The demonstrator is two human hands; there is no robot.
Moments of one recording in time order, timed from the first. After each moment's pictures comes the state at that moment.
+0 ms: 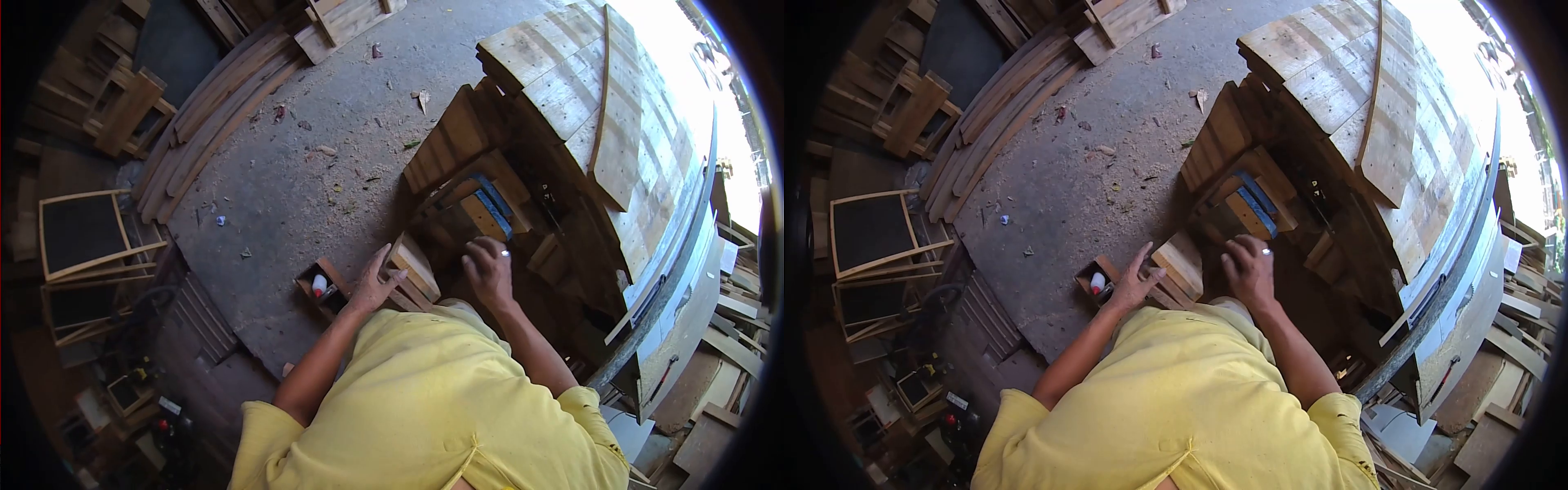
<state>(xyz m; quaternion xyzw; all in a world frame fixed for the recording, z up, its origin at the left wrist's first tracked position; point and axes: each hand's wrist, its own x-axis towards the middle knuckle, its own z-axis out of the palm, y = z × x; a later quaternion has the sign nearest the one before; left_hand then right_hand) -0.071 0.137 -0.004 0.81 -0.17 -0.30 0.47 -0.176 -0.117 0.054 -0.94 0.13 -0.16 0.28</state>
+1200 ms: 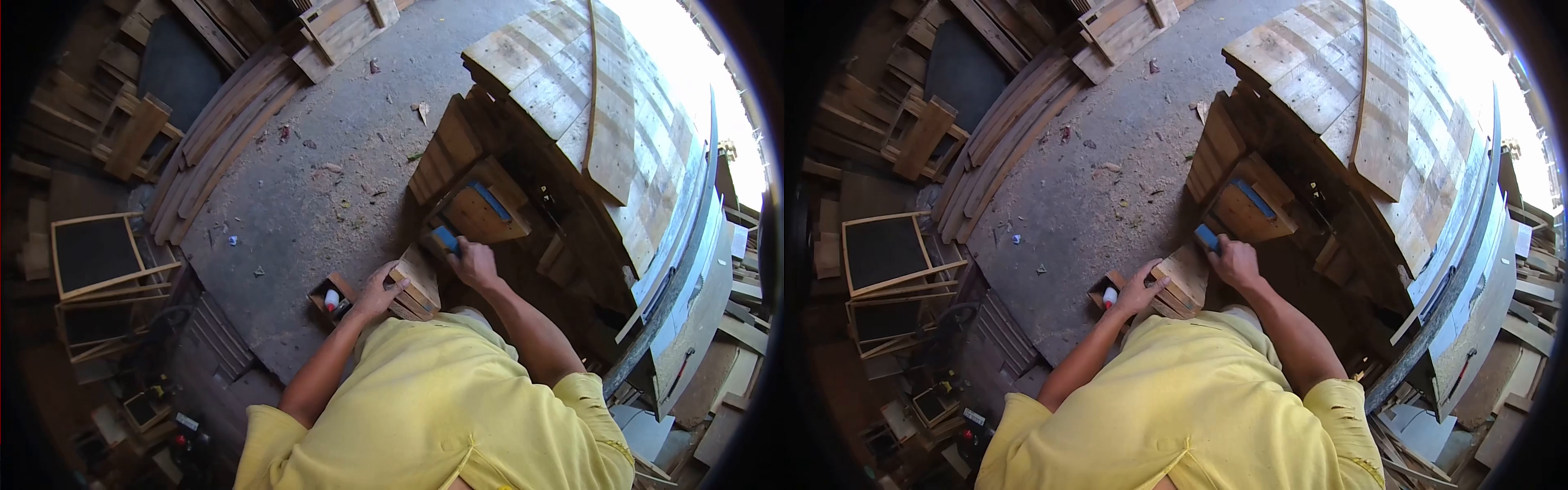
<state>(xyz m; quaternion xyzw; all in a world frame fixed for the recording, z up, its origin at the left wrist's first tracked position) -0.054 0.131 0.007 0.81 -0.19 -0.38 0.41 -0.134 -0.117 0.016 -0.94 0.19 0.04 0.28</state>
